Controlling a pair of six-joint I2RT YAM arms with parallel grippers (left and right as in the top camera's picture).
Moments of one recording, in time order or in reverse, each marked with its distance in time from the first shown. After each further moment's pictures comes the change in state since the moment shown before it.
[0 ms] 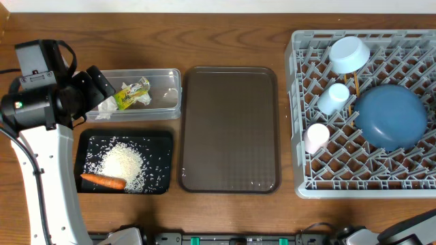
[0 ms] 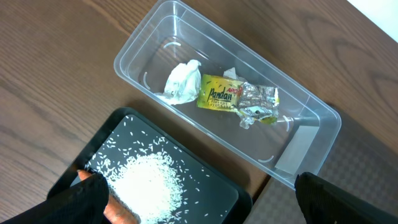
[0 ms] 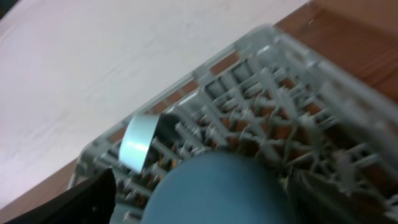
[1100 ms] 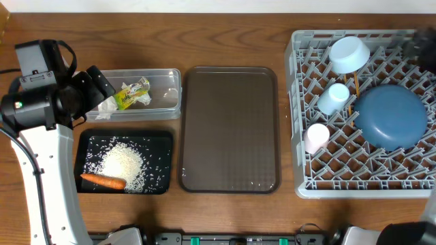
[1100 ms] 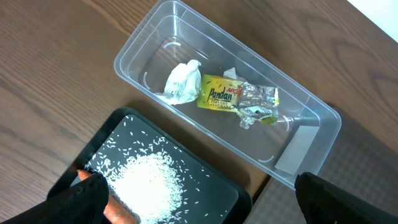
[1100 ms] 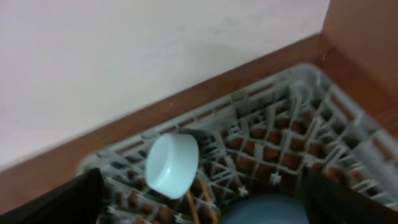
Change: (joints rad) left arm 0.000 0.000 0.000 0.000 0.000 0.000; right arm 0.670 0.000 0.608 -0.666 0.809 -0.051
